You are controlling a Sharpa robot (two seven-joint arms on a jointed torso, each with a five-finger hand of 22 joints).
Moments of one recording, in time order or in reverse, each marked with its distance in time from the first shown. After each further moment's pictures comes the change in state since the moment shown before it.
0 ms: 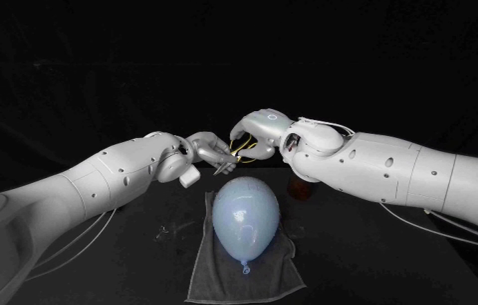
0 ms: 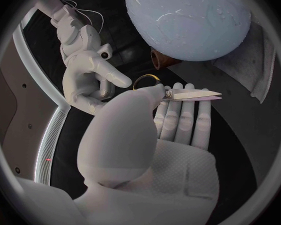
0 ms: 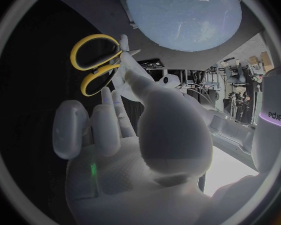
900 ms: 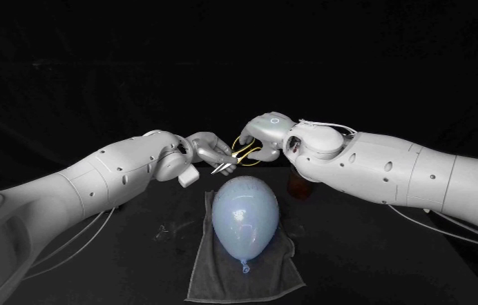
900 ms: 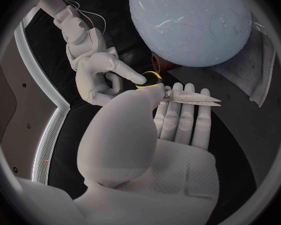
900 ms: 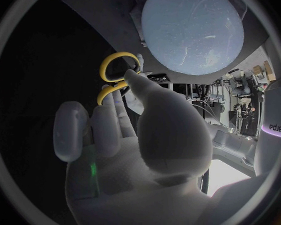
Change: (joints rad) left arm 0.004 -0.005 0.000 0.008 0.002 0.034 -0.015; left_hand -0.001 0.002 0.004 -0.004 0.003 0.000 0.004 0.004 0.001 0.003 -0.003 -0.002 0.000 0.003 -0.002 0.000 0.002 0.000 0.003 -0.003 0.000 0.000; right arm -0.009 -0.006 -0.004 -0.022 -0.106 0.069 -0.060; right_hand 0.013 0.013 -0.012 0.004 0.000 0.021 0.001 0.012 0.004 0.061 0.003 0.017 0.010 -0.004 -0.003 0.018 0.003 0.000 0.013 -0.005 0.018 0.019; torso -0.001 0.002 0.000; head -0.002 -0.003
